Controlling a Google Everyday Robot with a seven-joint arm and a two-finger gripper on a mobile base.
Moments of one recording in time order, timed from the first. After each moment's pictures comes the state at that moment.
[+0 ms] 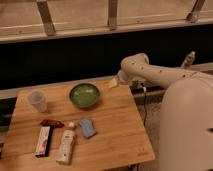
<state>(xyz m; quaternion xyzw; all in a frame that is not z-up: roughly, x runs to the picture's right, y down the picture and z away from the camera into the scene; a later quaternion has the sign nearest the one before) 0.088 -0.016 0.887 -0.21 0.04 0.62 0.76</state>
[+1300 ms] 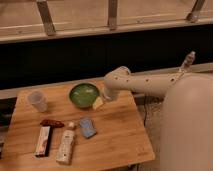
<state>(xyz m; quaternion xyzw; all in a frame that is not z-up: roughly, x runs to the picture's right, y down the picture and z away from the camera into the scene) -0.005 0.087 0.843 -0.29 0.03 0.51 0.81</state>
